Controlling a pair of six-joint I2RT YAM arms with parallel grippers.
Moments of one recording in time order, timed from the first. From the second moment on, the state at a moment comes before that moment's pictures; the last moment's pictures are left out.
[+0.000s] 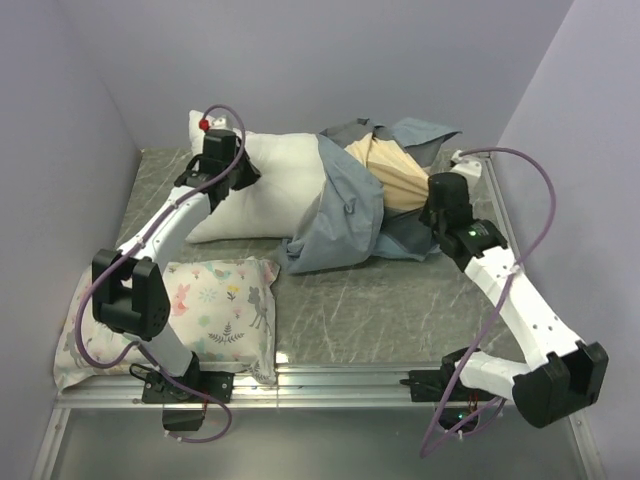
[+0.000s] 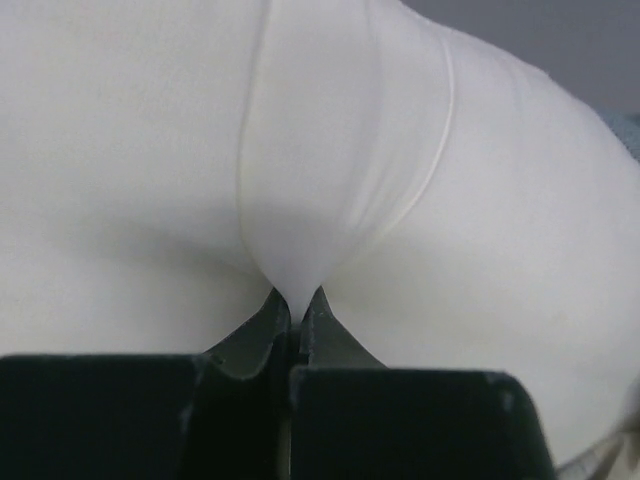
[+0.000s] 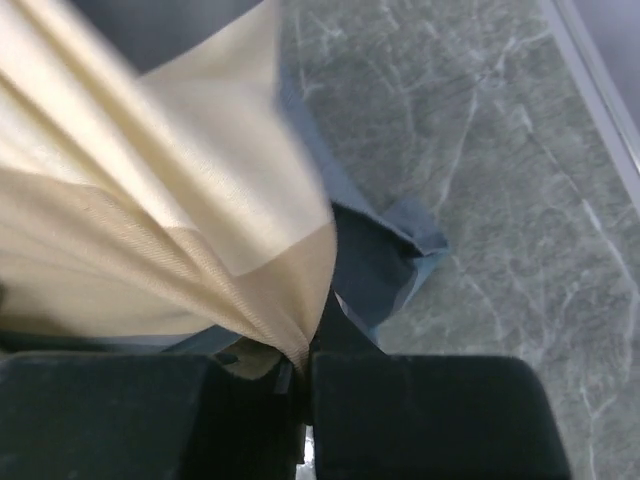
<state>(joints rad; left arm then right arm) -0.28 1.65 1.42 -0.30 -0.07 -0.63 0.35 1.16 1.09 -0.51 0.52 0.43</state>
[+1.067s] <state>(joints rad) -0.20 1.75 1.51 -0.31 -0.06 -0.60 0.59 1.33 0.91 -0.39 0.40 0.47</state>
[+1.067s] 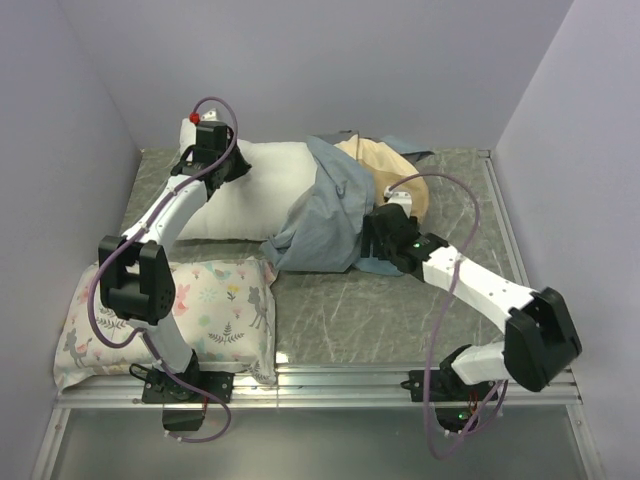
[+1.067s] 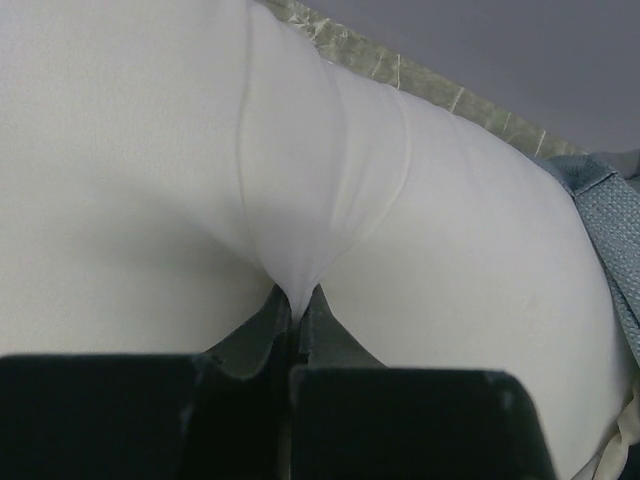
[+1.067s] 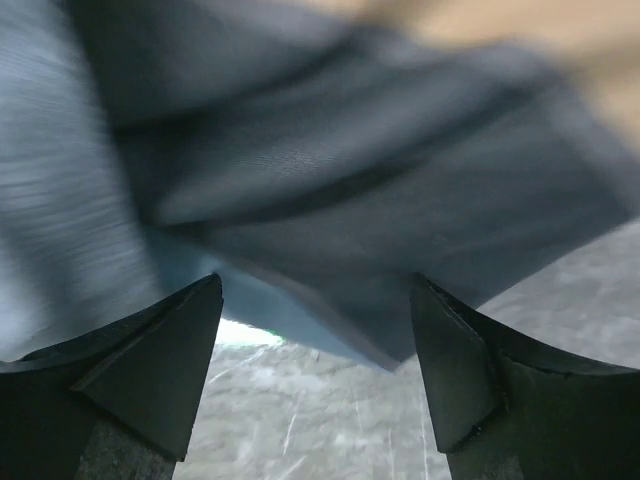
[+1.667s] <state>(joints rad) -0.31 1.63 1.45 -0.32 -0.18 -0.59 0.59 1.42 0.93 -0.34 0.40 0.49</state>
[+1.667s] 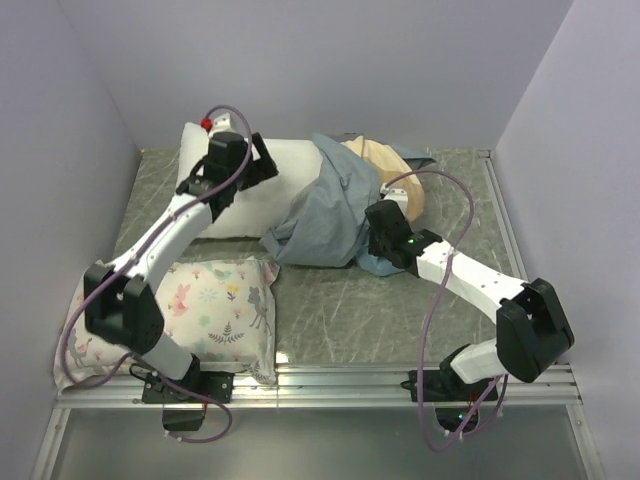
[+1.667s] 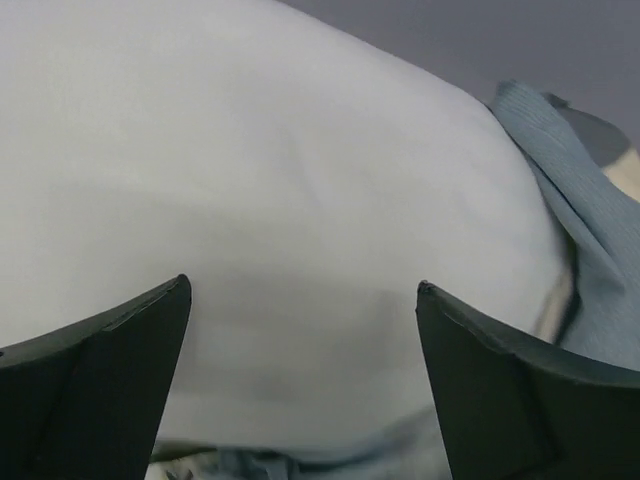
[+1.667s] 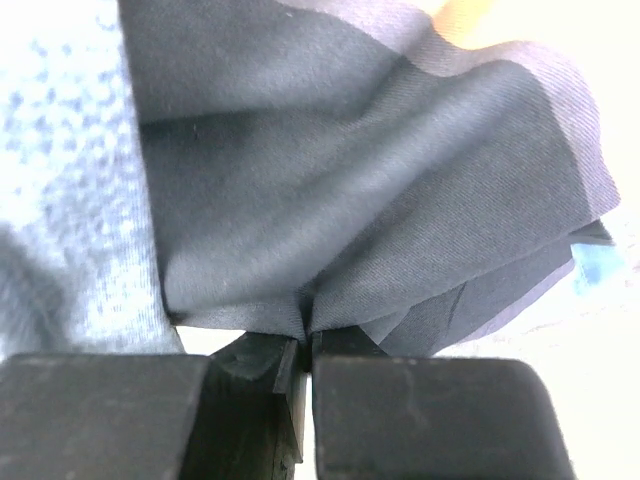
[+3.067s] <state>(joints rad) -0.11 1.55 1.29 -0.24 -0.11 -0.86 0.09 1.10 1.12 -0.57 0.19 0.44</state>
